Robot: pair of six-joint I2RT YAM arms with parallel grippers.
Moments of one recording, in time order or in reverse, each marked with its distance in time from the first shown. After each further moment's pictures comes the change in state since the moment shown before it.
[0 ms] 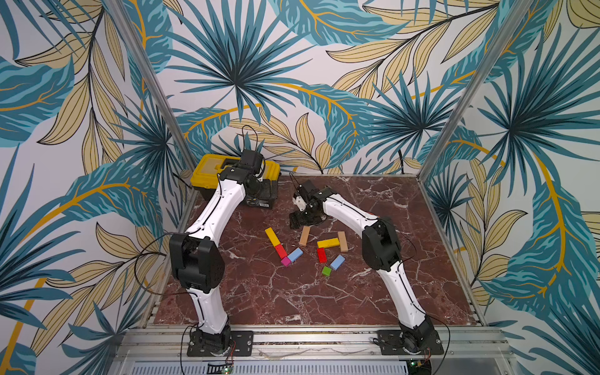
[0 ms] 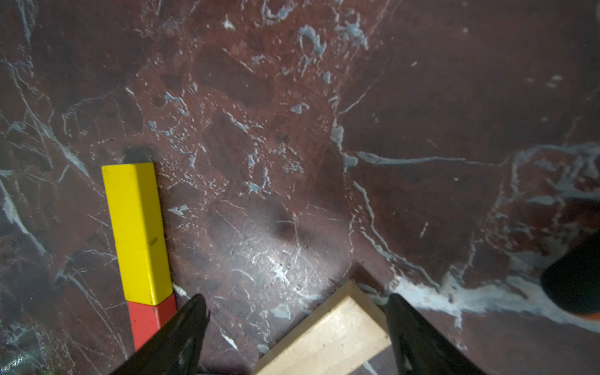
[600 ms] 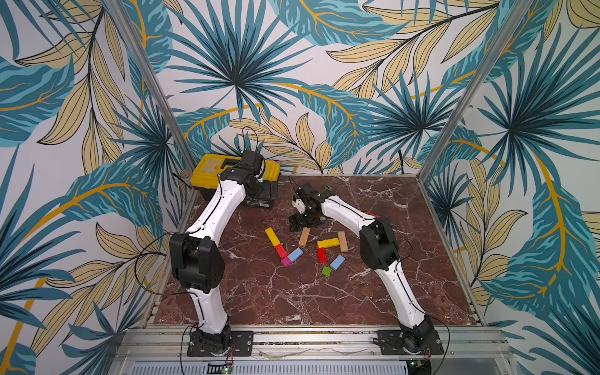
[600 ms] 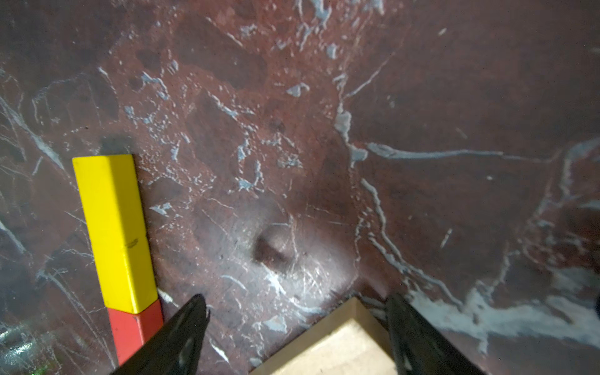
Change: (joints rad) left arm 0.000 0.000 -0.008 0.000 0.000 0.000; right arm 0.000 0.022 0.000 -0.003 -0.011 -0.010
